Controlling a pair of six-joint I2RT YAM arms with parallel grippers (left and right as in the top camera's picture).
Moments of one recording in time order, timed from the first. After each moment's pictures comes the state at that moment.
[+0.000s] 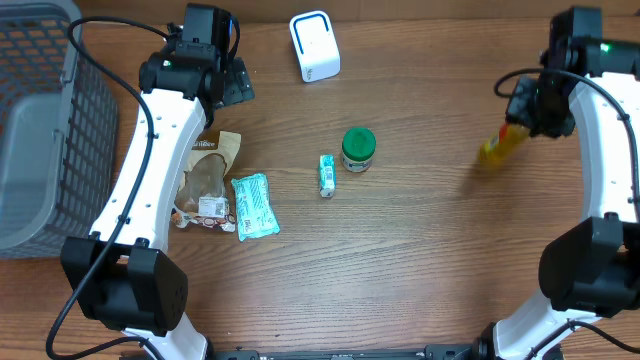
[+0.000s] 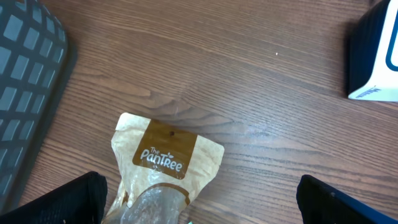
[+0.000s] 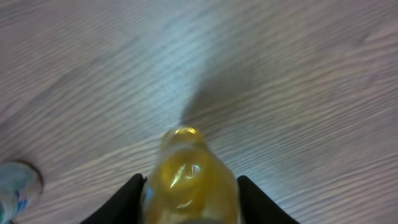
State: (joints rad) left arm -0.18 1.83 1.77 -1.00 -0.30 -0.46; right arm -0.16 1.87 1.80 -1.29 0.05 0.27
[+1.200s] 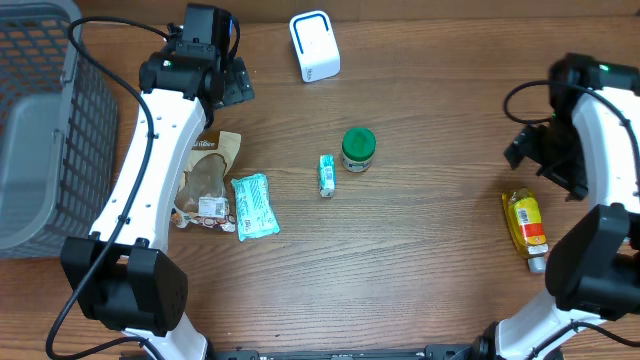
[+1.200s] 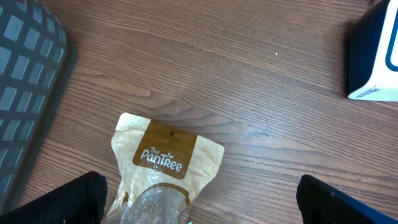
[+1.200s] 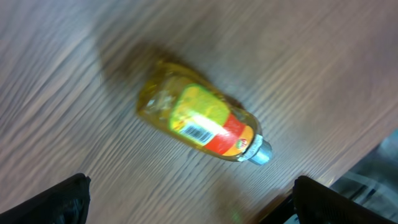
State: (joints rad) left arm -0.18 1.83 1.77 -0.99 -0.30 -0.46; right arm -0.24 1.87 1.66 -1.49 0.22 0.60
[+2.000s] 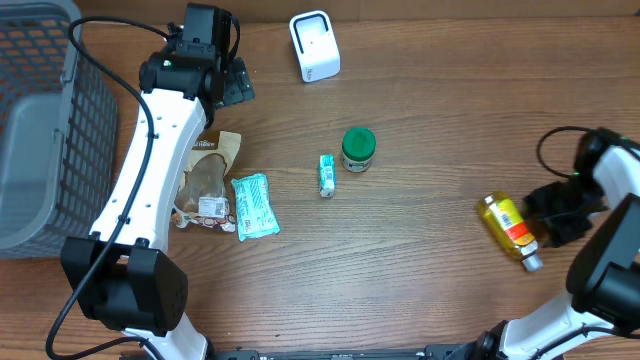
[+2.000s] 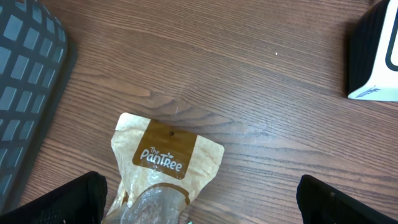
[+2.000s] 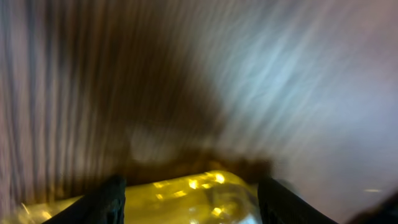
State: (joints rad) left arm -0.18 1.83 1.77 -1.00 -0.30 -0.46; right arm -0.47 1.87 1.21 -1.12 0.03 0.71
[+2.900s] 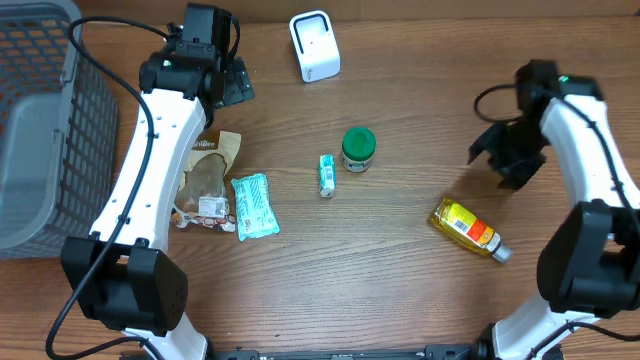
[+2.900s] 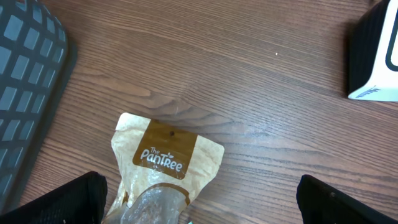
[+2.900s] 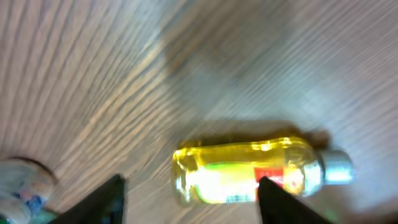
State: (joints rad) left arm -0.18 1.83 1.77 -0.99 -0.30 -0.46; right arm -0.13 1.87 1.56 -1.32 -0.09 0.70
